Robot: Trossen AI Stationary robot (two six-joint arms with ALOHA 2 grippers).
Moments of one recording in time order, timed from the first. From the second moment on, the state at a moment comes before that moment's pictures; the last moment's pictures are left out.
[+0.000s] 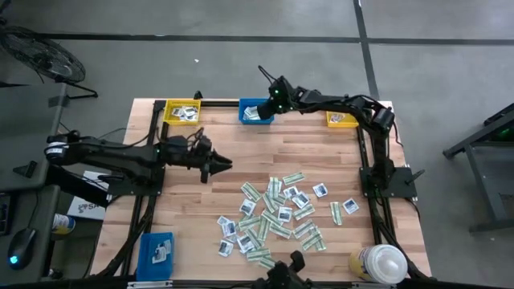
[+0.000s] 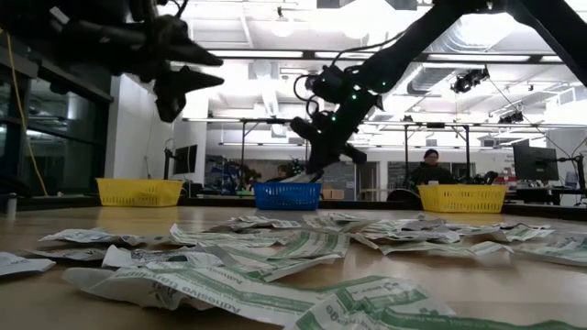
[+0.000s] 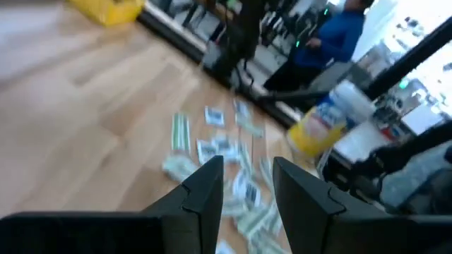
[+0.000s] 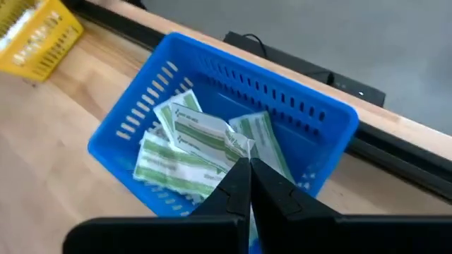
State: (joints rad) left arm 0.08 0.97 0.36 0.46 0.12 -0.62; right arm -0.61 2.01 1.42 -0.20 0.00 0.47
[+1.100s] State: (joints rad) left arm -0.04 0.56 0.03 0.45 -0.16 -0.68; right arm -0.63 2.00 1.42 -0.26 -0.08 0.60
